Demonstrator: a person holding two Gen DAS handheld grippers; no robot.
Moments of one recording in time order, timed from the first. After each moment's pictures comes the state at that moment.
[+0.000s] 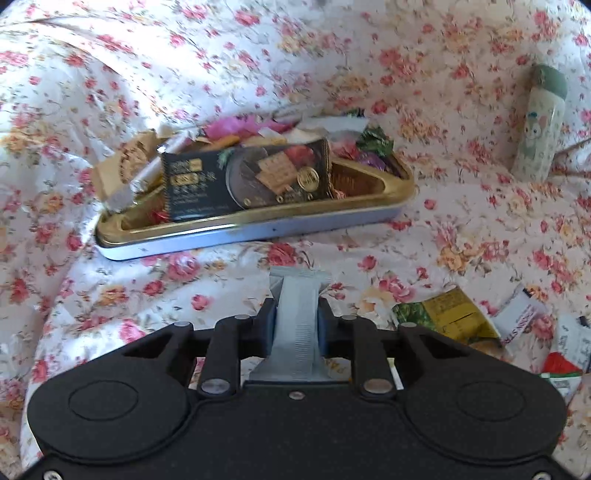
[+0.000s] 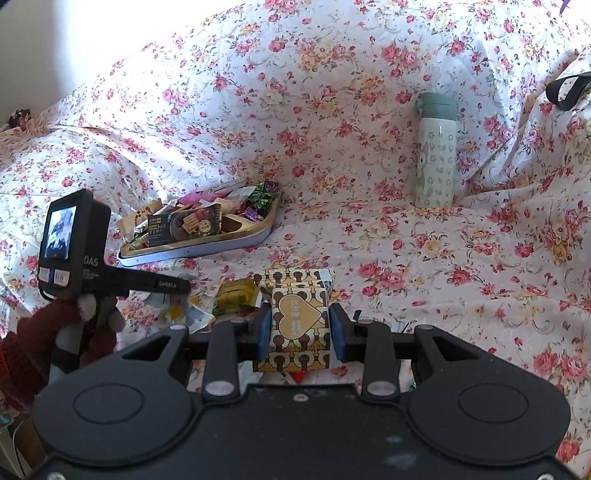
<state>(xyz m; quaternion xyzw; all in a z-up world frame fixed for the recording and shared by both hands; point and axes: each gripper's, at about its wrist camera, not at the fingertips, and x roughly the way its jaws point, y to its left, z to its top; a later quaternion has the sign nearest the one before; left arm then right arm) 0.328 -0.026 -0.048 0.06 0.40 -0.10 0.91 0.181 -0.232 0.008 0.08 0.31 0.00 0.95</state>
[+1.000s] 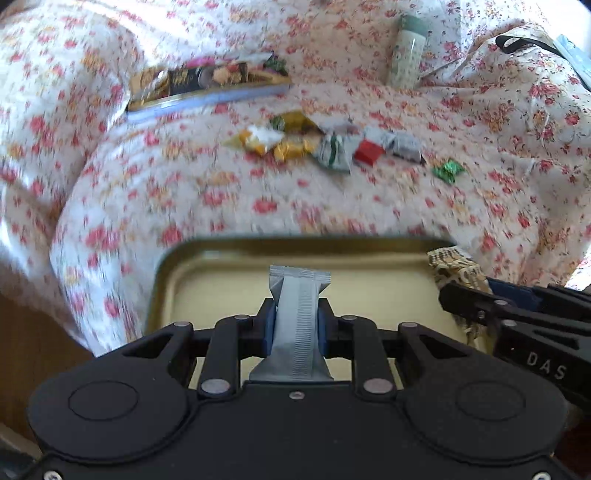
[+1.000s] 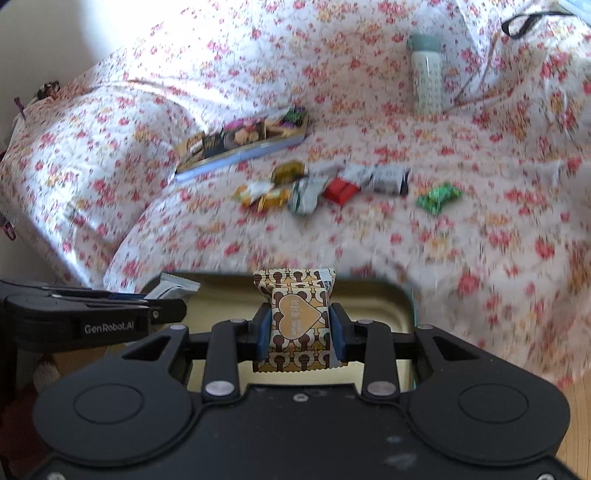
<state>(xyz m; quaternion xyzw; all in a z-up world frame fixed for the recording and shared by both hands) 0.068 -0.016 -0.001 0.04 0.47 -0.16 0.87 0.012 -0.188 0.001 0.12 0.40 0.03 0.91</state>
